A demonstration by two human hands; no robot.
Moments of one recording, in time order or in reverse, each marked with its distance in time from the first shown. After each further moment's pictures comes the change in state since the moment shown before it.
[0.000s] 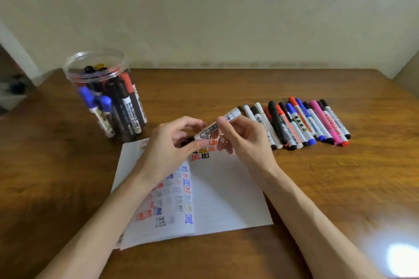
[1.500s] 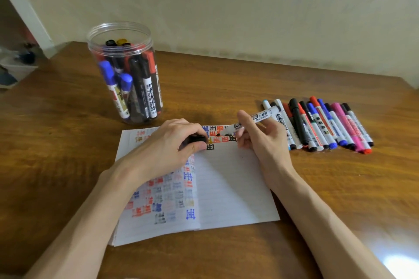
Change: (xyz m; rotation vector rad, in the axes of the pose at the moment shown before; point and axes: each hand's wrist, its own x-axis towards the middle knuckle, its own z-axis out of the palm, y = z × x) left_hand -0.007 -0.036 -0.030 0.442 -0.241 0.054; right_hand -0.001 0.004 0.015 0.055 0.134 0.209
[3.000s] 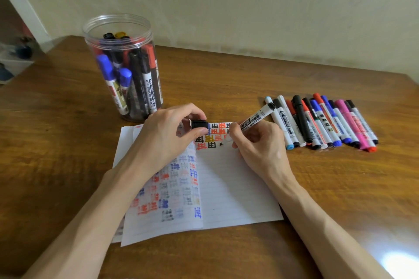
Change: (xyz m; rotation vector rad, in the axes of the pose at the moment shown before) left_hand 0.006 -0.001 0.001 -0.030 0.335 0.041; right_hand -0.006 0.006 0.006 -0.498 0.019 -0.253
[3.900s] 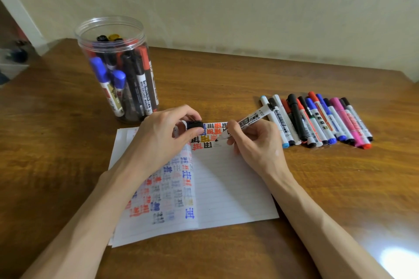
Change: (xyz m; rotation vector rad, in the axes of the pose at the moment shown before) left_hand -0.001 0.001 0.001 0.017 -0.009 -0.010; right_hand 0.003 0.003 -0.003 0.054 -0.020 0.032
